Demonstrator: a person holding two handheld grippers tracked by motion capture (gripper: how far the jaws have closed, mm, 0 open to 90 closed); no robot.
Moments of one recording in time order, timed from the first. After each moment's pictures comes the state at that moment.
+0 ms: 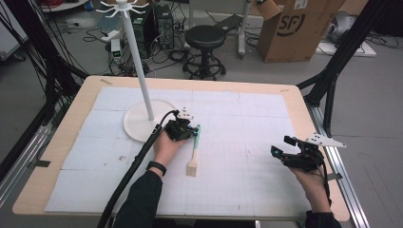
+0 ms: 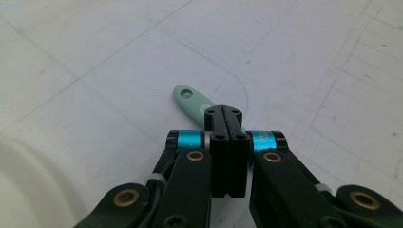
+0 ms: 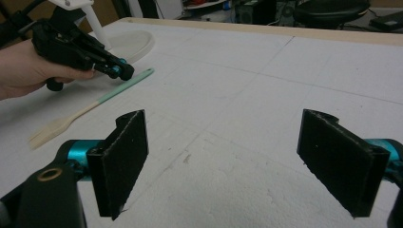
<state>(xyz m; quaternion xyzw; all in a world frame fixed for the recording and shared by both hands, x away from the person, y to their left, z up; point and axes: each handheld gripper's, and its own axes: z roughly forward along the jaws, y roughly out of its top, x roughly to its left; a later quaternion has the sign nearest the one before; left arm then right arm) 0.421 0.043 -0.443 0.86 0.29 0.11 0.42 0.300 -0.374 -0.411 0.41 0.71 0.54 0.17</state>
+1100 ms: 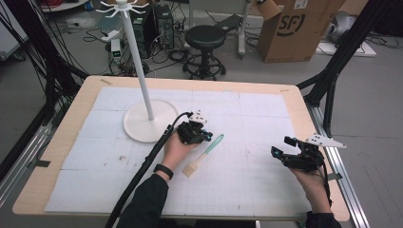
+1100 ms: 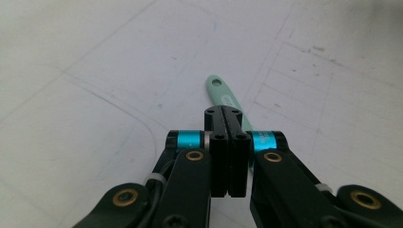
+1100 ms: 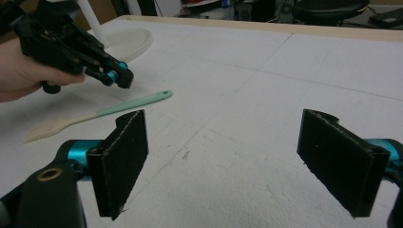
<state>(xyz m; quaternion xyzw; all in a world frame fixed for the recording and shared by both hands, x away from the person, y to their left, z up) 0.404 0.019 -0.425 0.86 0.23 0.08 0.45 0.299 -0.375 -0.412 0.42 0.72 0.53 0.17</state>
